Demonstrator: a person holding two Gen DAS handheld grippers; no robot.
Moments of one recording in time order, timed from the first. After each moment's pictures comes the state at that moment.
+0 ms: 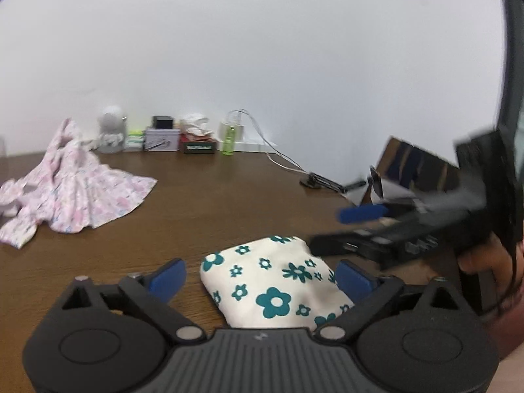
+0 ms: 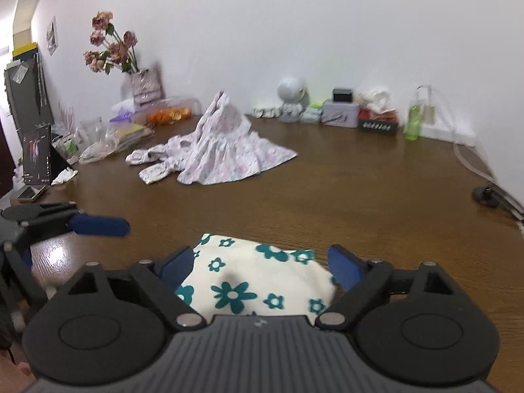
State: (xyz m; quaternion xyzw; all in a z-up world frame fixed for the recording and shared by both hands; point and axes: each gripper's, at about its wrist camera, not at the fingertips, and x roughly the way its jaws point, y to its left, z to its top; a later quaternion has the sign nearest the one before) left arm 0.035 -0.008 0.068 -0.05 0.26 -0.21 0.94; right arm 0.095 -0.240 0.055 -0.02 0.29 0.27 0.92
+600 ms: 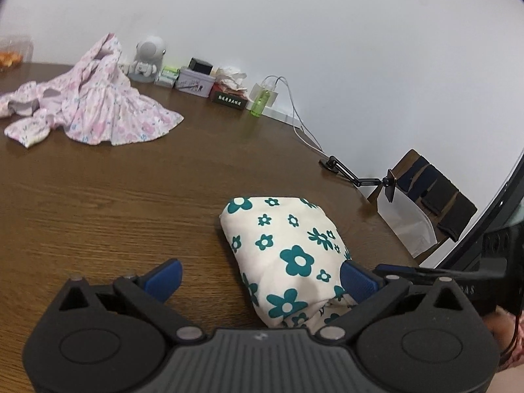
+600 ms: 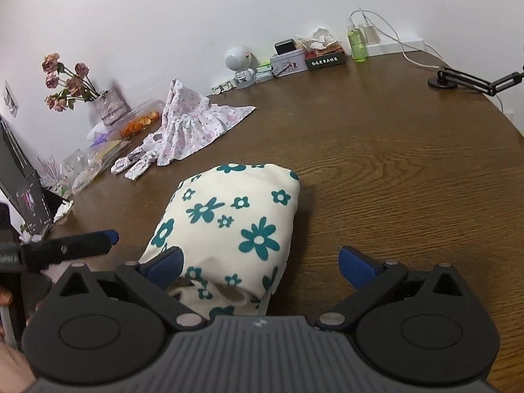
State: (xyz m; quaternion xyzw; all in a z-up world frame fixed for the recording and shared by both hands) left arm 0.048 0.022 0.036 -0.16 0.34 -0.19 0.91; right arm 0.065 -0.289 0.004 0.12 0.37 0.23 0.89
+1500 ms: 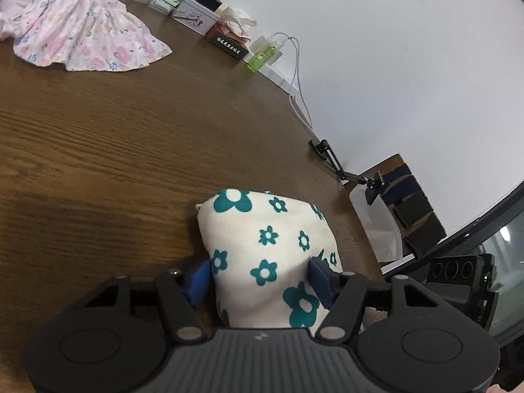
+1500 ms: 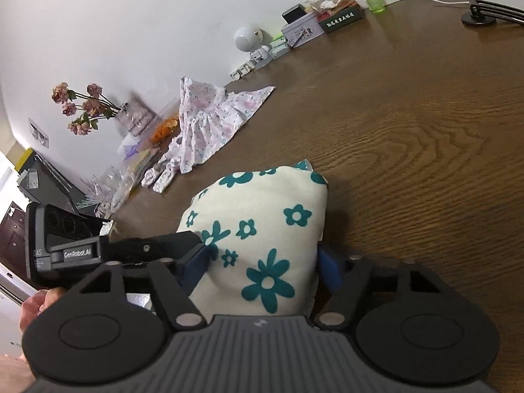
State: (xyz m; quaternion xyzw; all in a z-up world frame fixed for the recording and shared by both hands) left arm 0.138 0.019 -0.012 -0.27 0.42 -0.26 0.83; right arm 0.139 -0.290 -0.034 0.23 0.41 0.31 0.83
